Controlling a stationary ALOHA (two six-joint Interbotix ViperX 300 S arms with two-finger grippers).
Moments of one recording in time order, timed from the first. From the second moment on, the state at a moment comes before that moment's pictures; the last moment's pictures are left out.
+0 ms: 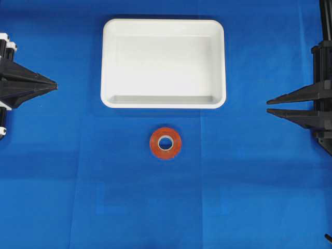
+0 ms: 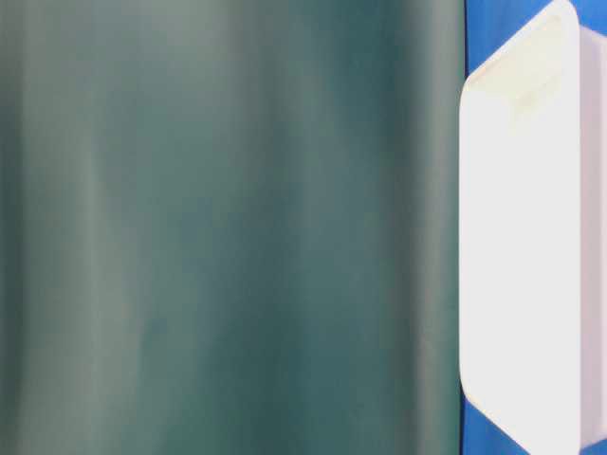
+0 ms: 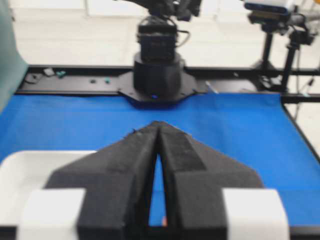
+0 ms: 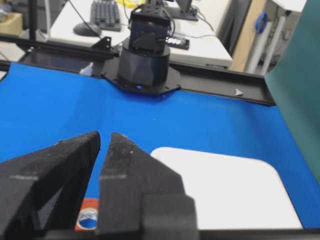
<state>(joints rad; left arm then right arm) 0.00 -0.96 1.17 0.00 -0.29 0.00 0.00 -0.96 1.19 0.00 -0.29 0.00</state>
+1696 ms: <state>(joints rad) -0.16 0.12 0.55 0.03 0.10 -0.19 -0.04 -0.88 1.18 0.00 -0.26 -0.01</state>
